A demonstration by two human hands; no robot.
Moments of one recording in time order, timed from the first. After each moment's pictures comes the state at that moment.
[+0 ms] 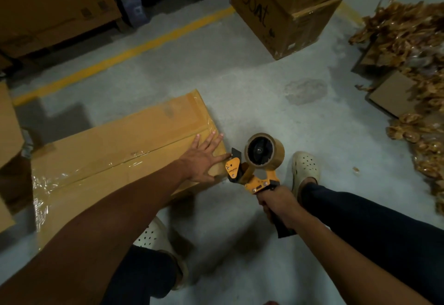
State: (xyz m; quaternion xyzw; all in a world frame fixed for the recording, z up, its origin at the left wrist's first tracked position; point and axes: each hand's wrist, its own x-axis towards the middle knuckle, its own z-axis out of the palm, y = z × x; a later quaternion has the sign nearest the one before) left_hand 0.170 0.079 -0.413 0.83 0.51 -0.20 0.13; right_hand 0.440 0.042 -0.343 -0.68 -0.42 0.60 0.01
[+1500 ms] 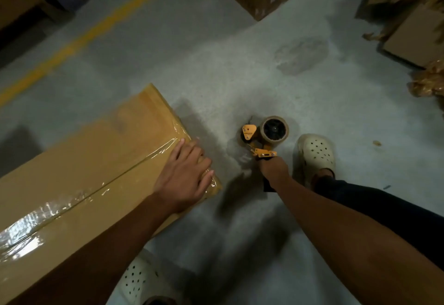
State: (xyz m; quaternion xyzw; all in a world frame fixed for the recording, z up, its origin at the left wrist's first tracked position) left_hand 0.187 0.097 -0.446 0.82 0.57 -0.01 0.08; right_hand 0.435 0.162 -0.549 -0.82 -0.30 0.48 0.11
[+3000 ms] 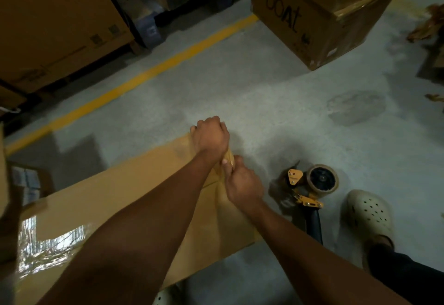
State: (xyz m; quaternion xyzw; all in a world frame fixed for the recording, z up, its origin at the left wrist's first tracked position) left_hand 0.119 0.257 -0.445 0.52 0.85 0.06 0.05; right_hand 0.237 0.174 -0.444 -0.60 -0.70 0.37 0.11
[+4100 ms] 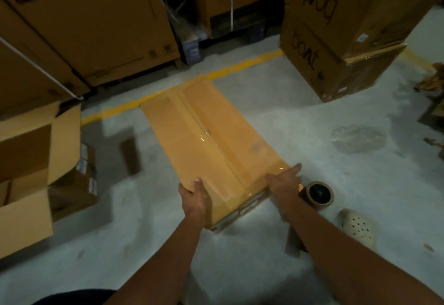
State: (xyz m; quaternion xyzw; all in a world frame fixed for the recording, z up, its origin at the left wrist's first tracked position) left_hand 0.145 0.047 -0.426 -0.01 0.84 0.46 0.30; right_hand 0.312 0.187 -0.407 -0.73 -0.48 0.47 0.12
